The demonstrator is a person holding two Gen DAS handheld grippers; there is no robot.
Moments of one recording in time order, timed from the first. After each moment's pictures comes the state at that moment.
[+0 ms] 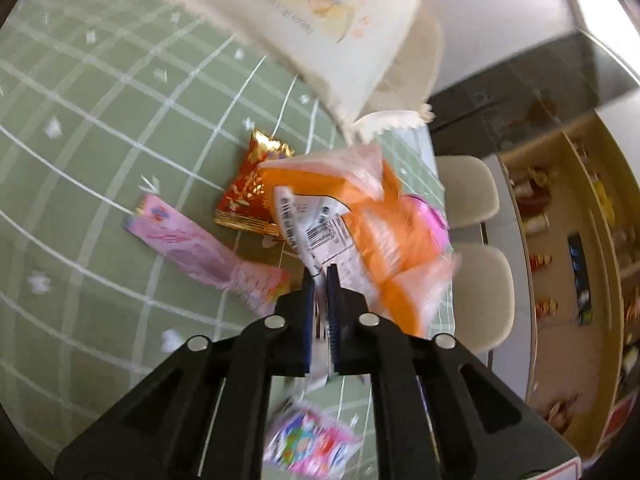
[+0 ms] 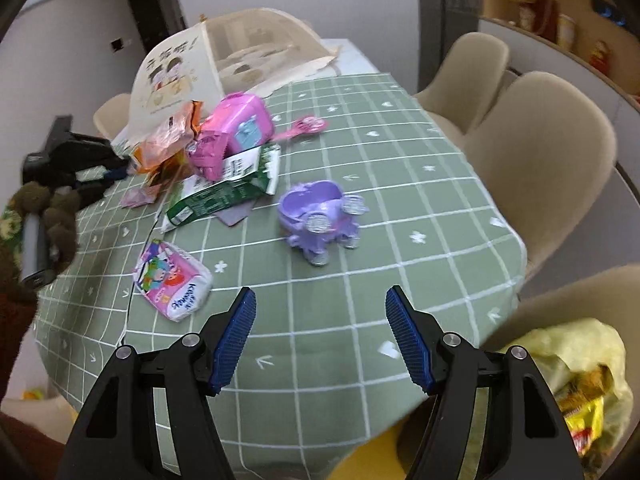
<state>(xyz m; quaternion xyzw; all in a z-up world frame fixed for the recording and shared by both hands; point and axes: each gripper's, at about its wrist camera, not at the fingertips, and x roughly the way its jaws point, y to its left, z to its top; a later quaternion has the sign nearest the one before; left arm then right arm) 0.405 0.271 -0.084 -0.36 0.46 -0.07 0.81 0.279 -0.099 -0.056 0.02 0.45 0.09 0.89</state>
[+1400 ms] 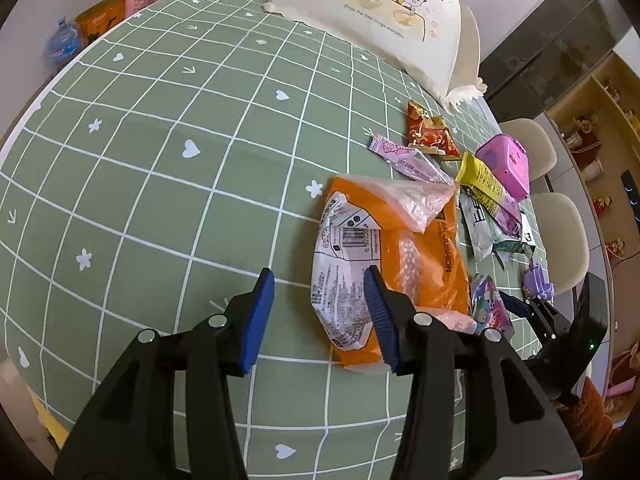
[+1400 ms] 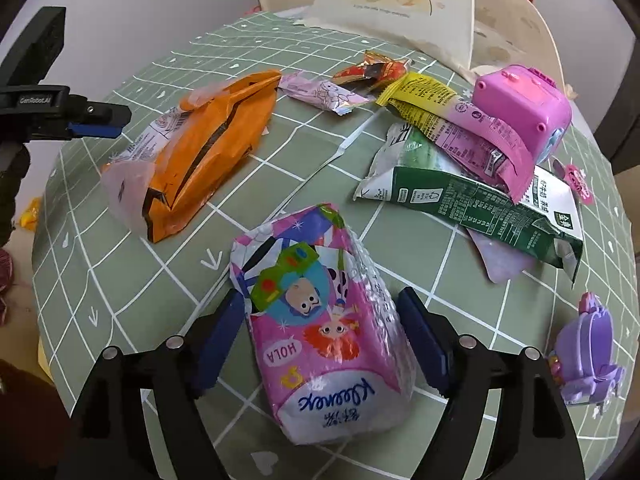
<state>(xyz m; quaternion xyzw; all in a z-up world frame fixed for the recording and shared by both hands) 0.260 0.360 -0.112 -0.24 0.49 0.01 0.83 0.322 0.088 -0.125 -0.18 0.47 0.33 0.80</state>
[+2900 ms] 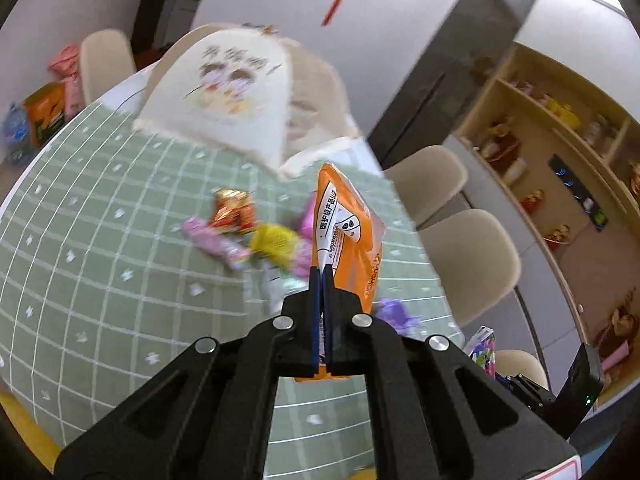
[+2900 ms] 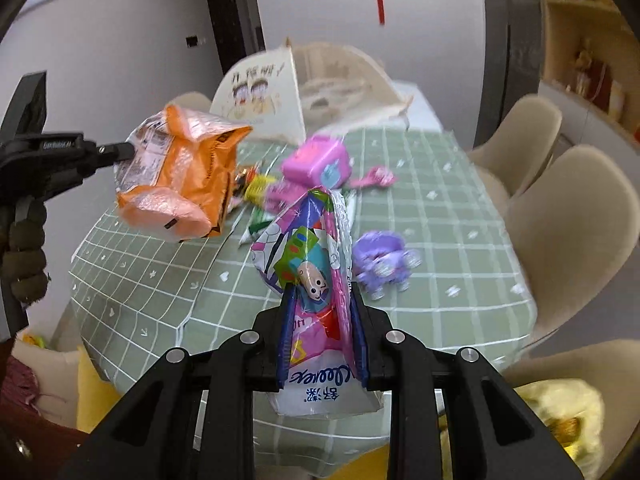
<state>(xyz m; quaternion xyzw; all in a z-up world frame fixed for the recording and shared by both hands) 0.262 0.188 0.051 -0.20 0.36 -0.08 0.91 0.230 -0.099 0.014 -0.02 0.37 0.18 0.91</state>
